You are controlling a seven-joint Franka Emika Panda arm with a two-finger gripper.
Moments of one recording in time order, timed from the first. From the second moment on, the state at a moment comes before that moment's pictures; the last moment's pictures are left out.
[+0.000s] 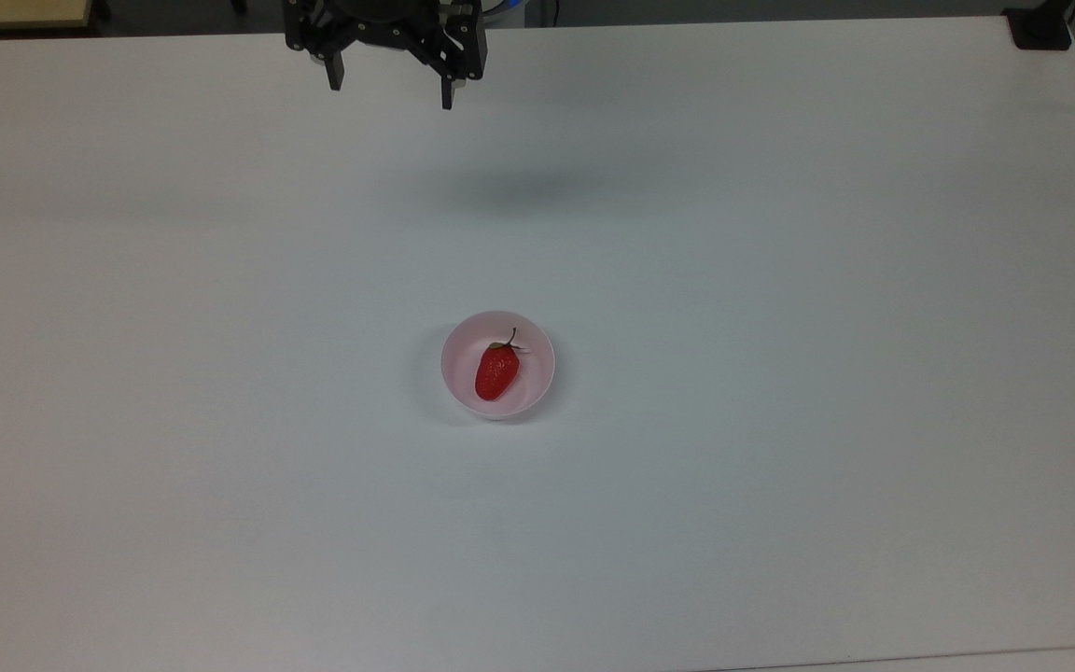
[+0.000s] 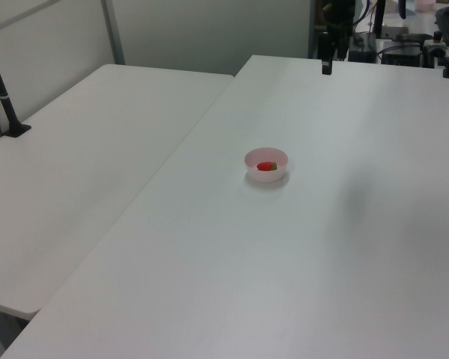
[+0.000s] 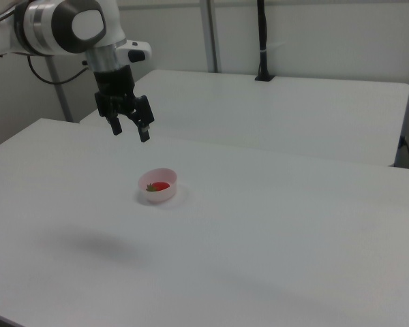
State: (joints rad) arm 0.02 0.07 0.00 -1.60 -0.07 1.66 0.14
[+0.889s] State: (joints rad) arm 0.02 0.19 0.00 -1.56 -0.07 1.79 0.16
